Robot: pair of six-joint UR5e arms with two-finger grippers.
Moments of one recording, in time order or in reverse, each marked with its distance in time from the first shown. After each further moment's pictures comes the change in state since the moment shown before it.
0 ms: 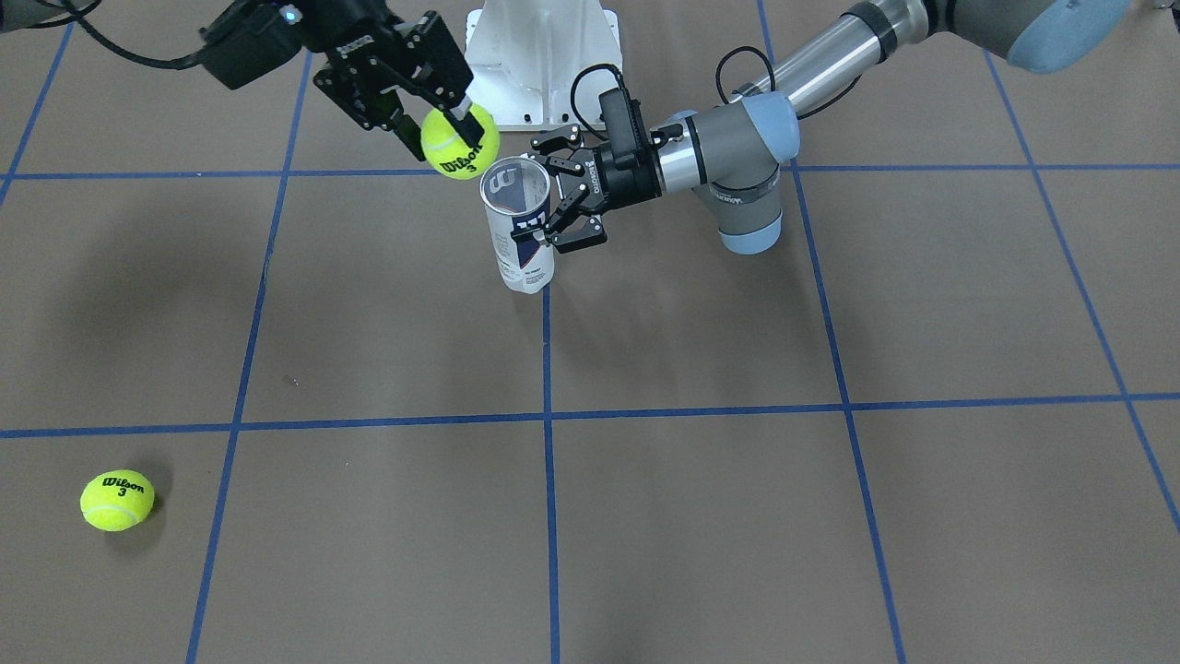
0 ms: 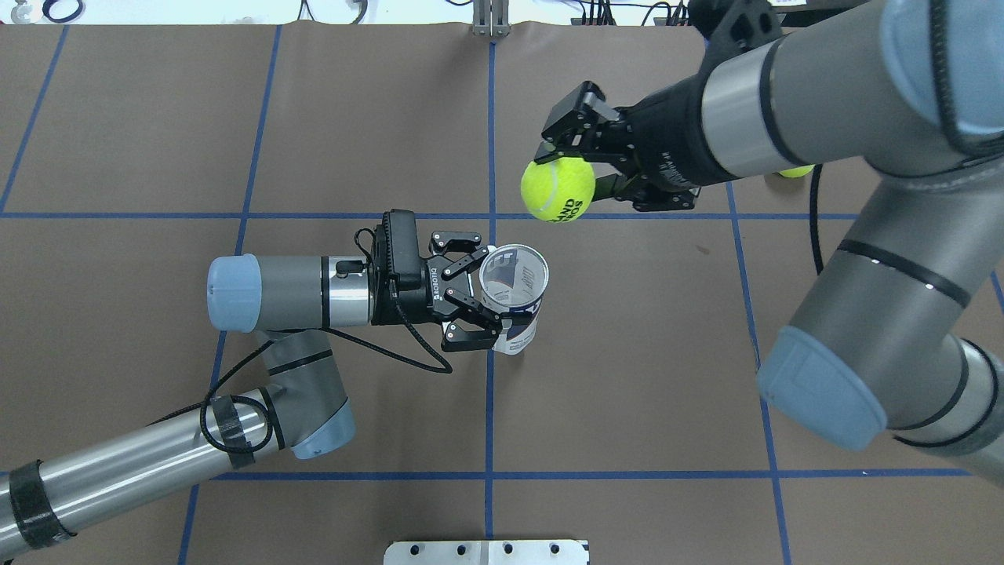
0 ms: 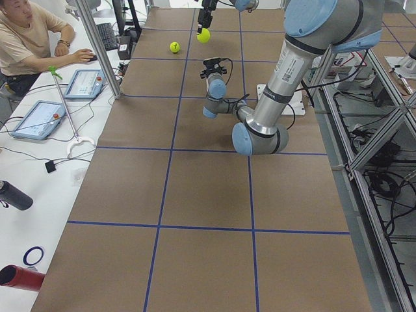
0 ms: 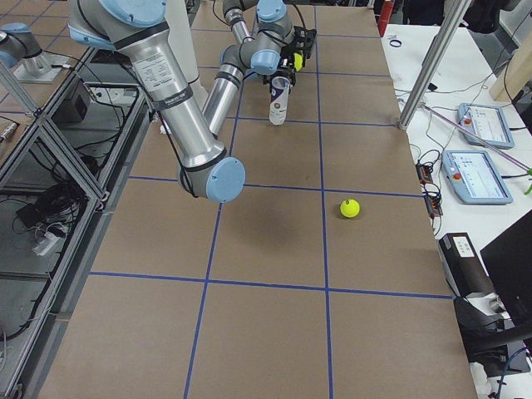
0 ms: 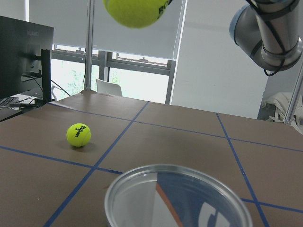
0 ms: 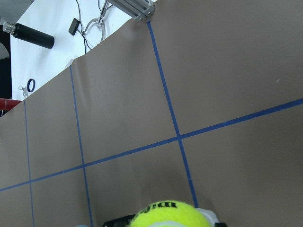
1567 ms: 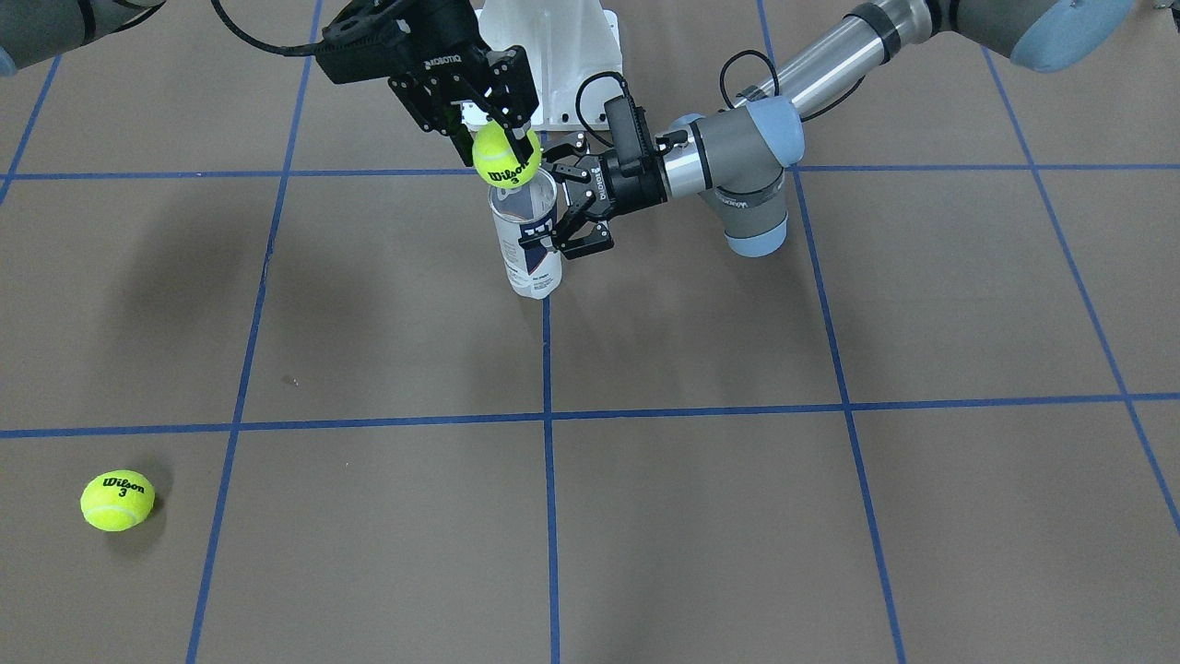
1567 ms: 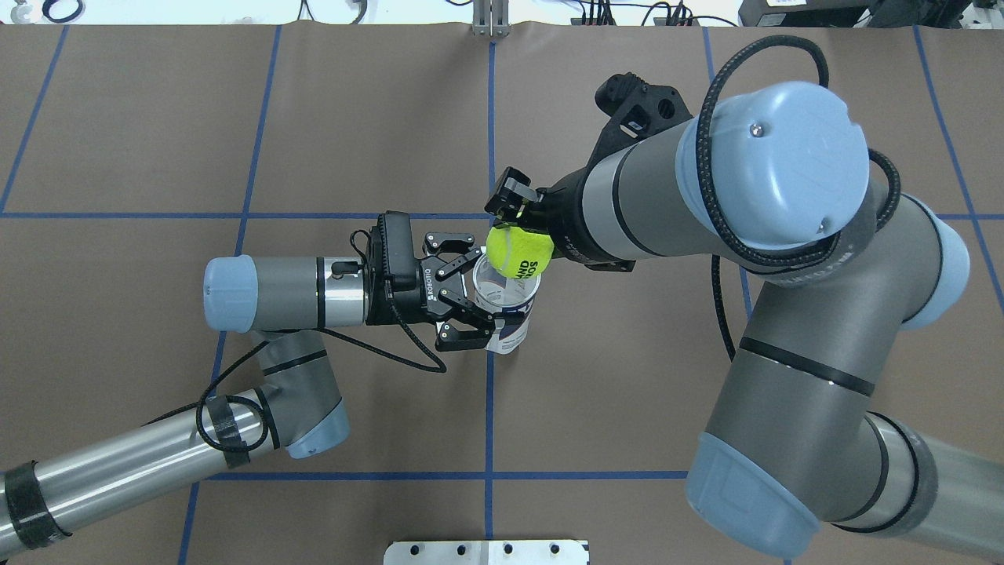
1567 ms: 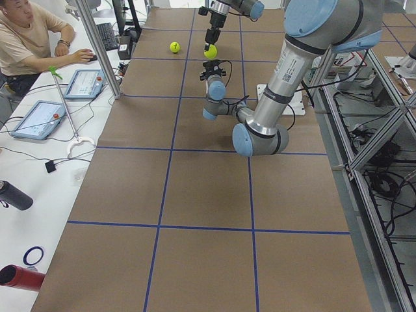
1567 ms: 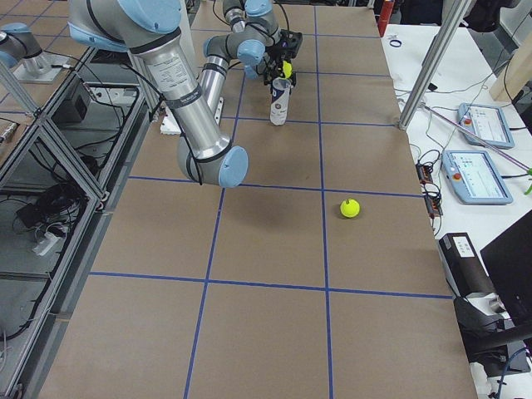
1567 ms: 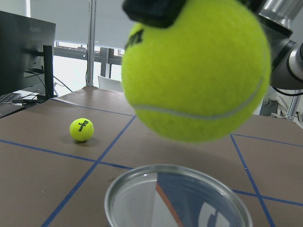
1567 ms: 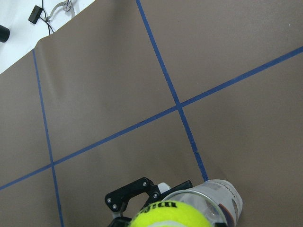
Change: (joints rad) left arm -0.003 0.012 0.011 -0.001 0.000 0.007; right arm -0.147 0.052 -0.011 -0.193 -0.187 0.000
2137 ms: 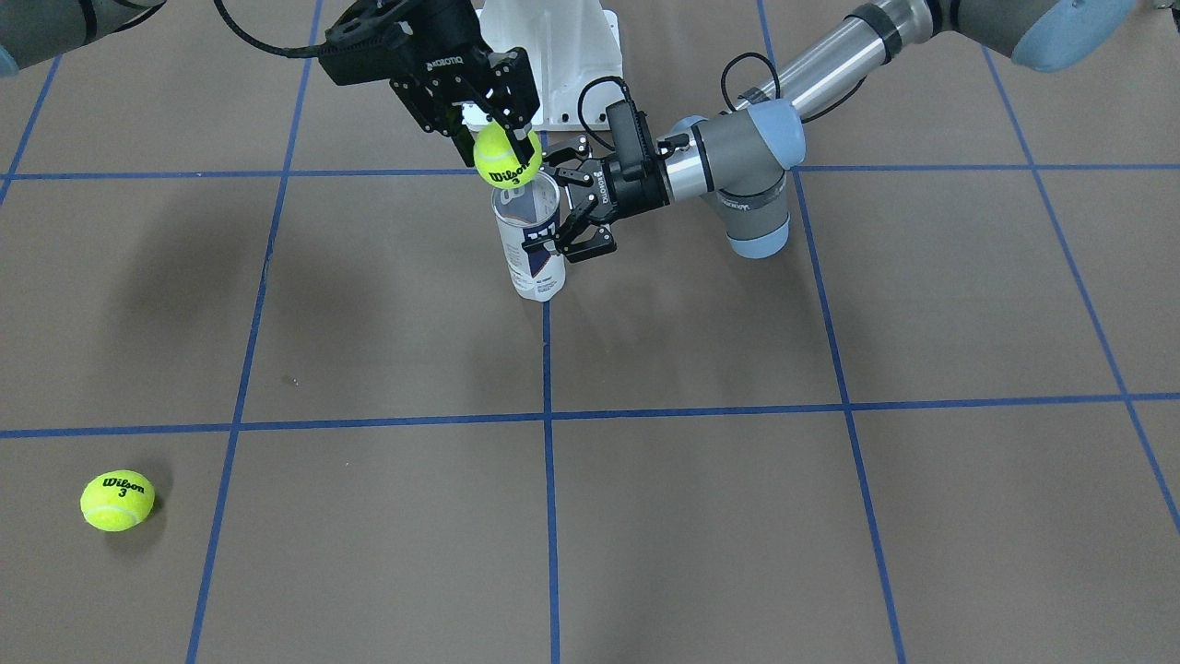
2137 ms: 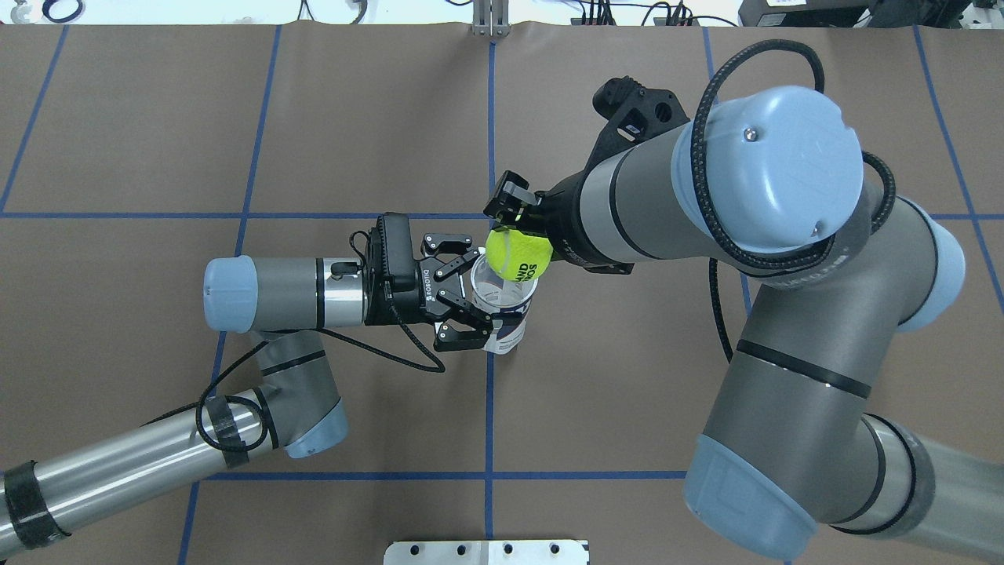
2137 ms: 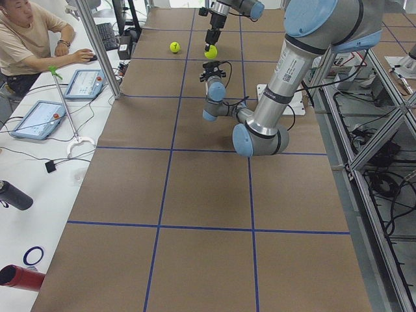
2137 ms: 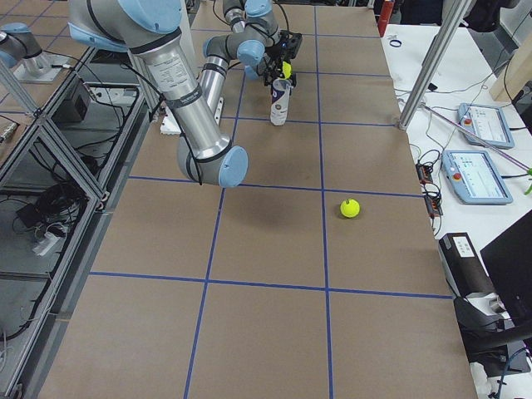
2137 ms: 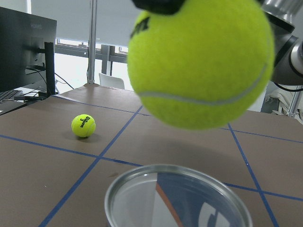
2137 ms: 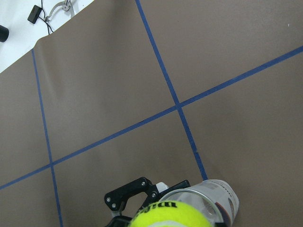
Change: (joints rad) left arm 0.000 0.001 0.006 -0.001 0.000 0.002; right arm -0.005 -0.001 -0.004 0.000 -0.001 -0.002
